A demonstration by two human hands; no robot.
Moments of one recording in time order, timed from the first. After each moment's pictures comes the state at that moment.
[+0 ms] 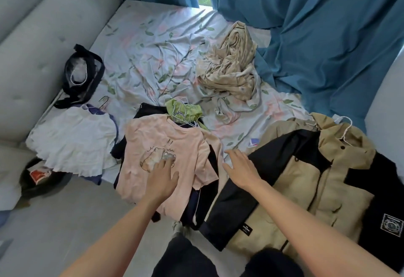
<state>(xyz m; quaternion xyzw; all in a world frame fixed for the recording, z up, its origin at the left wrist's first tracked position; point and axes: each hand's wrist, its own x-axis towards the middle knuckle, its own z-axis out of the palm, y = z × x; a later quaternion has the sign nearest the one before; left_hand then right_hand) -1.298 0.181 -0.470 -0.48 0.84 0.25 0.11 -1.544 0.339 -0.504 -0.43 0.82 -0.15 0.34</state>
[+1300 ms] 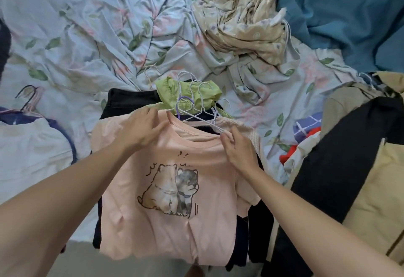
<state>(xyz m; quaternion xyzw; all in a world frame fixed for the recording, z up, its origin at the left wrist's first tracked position) -1.335 -0.204 -0.743 -0.26 0.93 0.23 0.14 -1.468 0.095 -0.747 -0.22 0.90 -0.32 0.21</state>
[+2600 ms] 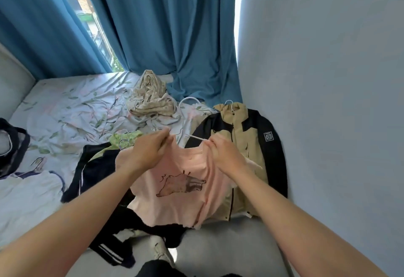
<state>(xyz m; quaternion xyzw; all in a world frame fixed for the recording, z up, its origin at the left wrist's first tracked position) -1.243 0.332 -0.277 -0.01 0.98 0.17 -0.13 -1.334 0.588 -0.300 -0.29 0.88 -0.36 0.02</state>
